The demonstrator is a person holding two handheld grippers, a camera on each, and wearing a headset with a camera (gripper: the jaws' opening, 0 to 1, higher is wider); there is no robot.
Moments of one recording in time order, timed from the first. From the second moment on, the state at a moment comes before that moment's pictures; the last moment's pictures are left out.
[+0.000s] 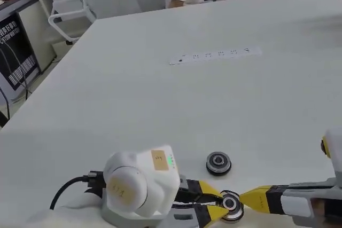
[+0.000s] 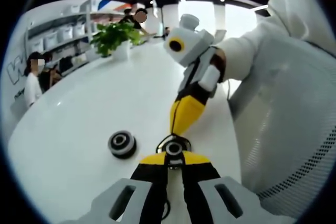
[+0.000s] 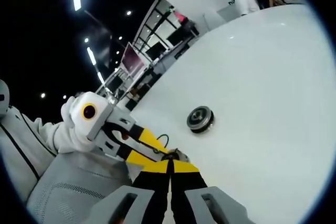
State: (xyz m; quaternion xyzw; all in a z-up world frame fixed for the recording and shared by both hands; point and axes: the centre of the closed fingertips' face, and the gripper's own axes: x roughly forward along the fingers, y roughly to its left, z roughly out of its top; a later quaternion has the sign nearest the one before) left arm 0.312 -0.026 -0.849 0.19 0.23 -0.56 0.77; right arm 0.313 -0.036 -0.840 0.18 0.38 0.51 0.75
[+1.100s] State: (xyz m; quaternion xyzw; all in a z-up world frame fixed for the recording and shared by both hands) left arm 0.311 -0.014 -0.800 0.18 0.21 -0.56 0.78; right arm 0.317 -0.048 -0.819 0.17 0.36 0.50 0.77
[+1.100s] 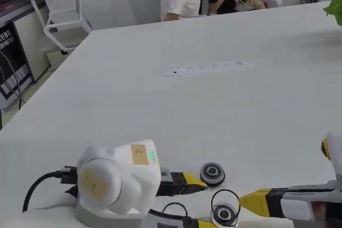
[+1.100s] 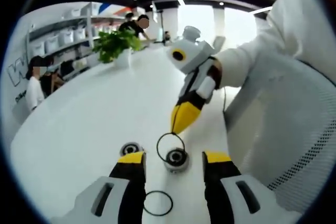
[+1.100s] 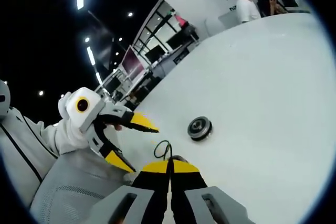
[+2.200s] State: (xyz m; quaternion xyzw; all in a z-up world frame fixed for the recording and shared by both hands) left arm 0.284 0.115 -0.730 0.17 0.18 -0.48 0.84; right arm 0.312 -0.047 -0.794 0.14 0.35 0.51 0.77
